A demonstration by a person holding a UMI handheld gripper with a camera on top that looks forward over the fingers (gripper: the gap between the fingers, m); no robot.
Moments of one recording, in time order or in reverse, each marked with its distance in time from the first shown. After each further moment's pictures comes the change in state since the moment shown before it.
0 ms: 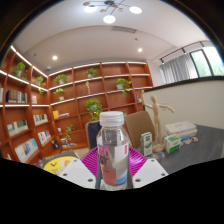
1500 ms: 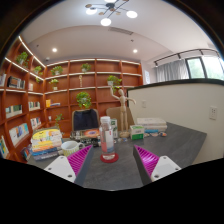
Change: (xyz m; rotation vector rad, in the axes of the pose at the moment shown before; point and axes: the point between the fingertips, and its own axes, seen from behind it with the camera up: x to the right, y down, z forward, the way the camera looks) arm 0.138 0.049 -0.159 -0.044 0.100 -0.112
